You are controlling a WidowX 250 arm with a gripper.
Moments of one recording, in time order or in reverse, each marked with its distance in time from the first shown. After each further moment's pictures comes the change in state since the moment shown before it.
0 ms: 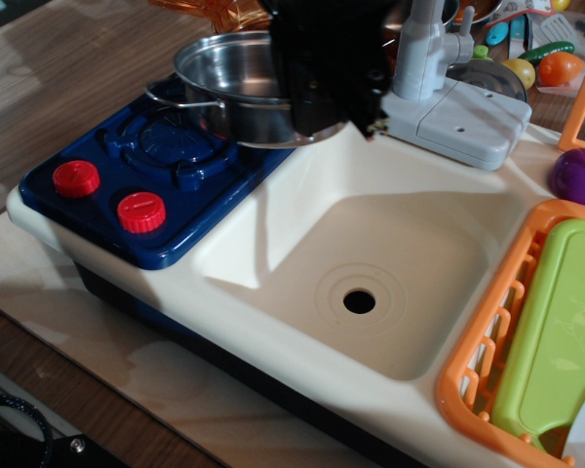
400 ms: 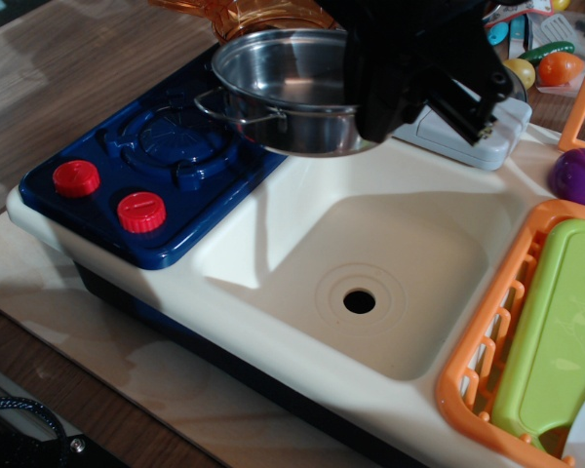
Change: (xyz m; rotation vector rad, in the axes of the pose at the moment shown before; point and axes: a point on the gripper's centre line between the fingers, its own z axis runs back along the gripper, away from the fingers) arm 0.018 -0.030 0.007 0.046 0.000 0.130
